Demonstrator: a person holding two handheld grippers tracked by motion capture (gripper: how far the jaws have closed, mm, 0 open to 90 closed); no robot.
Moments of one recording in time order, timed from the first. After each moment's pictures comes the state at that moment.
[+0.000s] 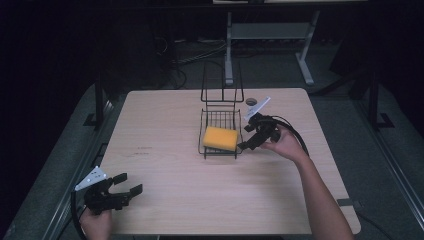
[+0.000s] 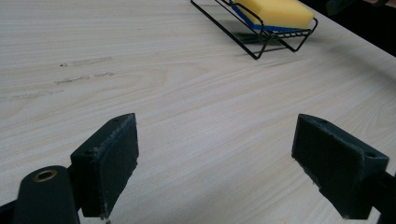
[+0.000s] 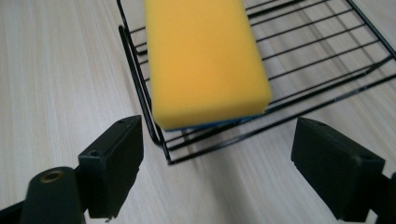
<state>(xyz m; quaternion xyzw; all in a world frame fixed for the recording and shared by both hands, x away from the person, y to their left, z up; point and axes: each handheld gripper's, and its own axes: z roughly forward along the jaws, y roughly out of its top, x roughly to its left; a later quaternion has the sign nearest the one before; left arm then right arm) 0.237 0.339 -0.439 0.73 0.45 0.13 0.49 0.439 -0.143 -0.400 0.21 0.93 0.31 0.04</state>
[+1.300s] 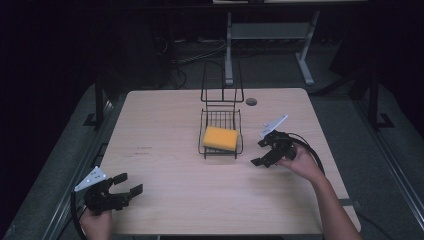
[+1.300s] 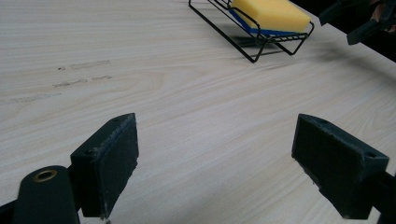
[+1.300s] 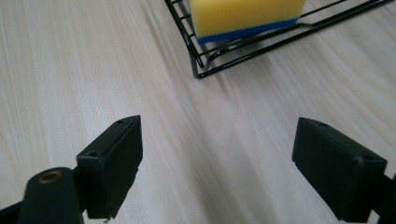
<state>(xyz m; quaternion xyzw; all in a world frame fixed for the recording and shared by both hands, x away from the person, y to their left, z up) 0.236 0.337 -0.437 0.73 0.45 0.14 0.49 0.393 -0.182 -0.423 0.23 0.92 0.32 0.03</state>
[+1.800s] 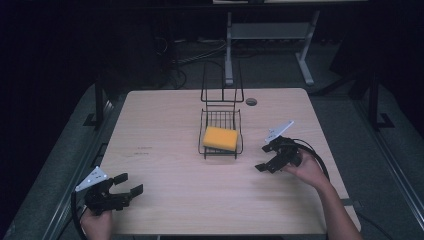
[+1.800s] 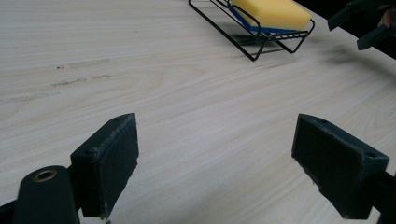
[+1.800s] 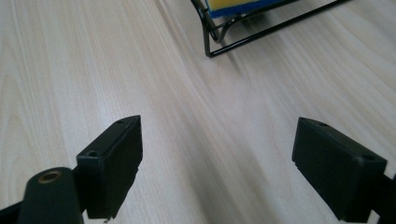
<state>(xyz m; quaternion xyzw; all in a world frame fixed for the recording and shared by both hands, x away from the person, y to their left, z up) 0.236 0.336 -0.438 0.73 0.45 0.14 0.49 0.377 -0.195 -0.429 0.23 0.92 0.32 0.03</state>
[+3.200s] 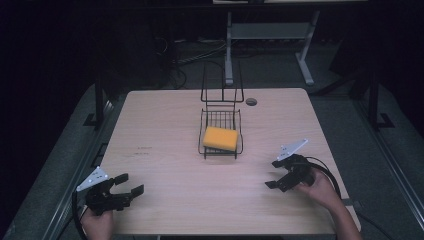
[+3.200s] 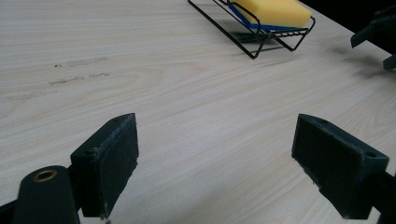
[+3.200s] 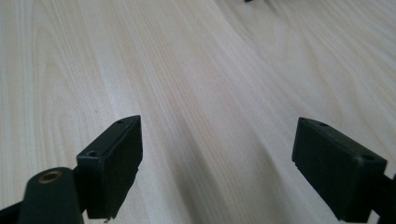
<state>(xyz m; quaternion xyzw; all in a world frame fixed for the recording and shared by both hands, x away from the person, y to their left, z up) 0.236 0.335 -0.439 0.74 0.45 0.13 0.49 0.327 -0.221 -0.444 0.24 0.91 0.32 0.03</state>
